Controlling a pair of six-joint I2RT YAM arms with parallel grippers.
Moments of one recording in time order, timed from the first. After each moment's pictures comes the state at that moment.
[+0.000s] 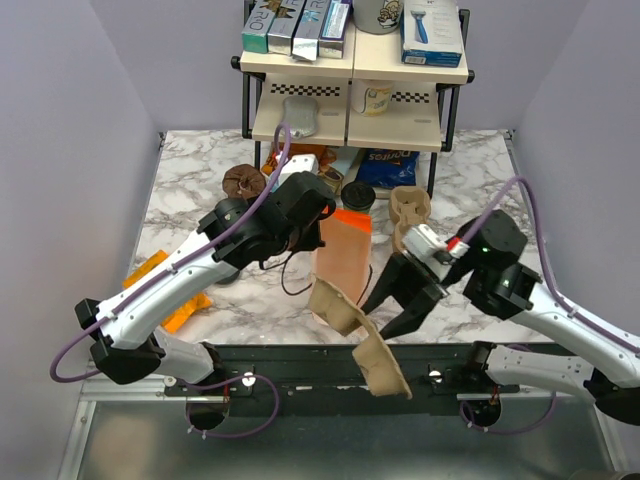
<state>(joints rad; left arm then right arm) -0.99 1.36 1.70 -1.15 -0.38 -0.80 0.98 0.92 1.06 0.23 -1.21 0.31</state>
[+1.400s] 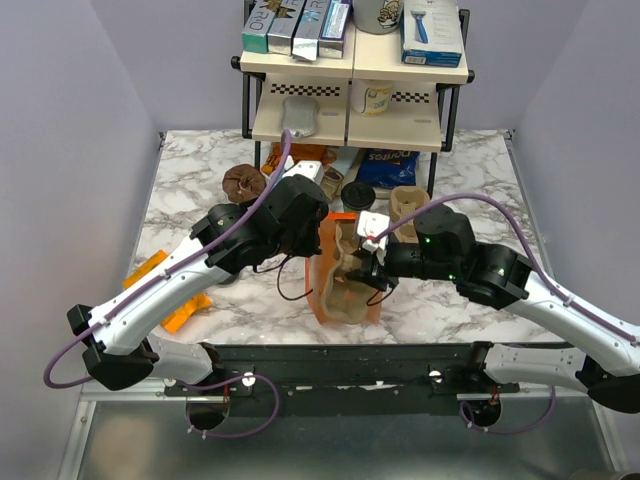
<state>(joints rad) -0.98 1.31 1.63 -1.10 -0.29 -0.69 1.02 1.04 1.21 -0.58 -0.21 -0.27</state>
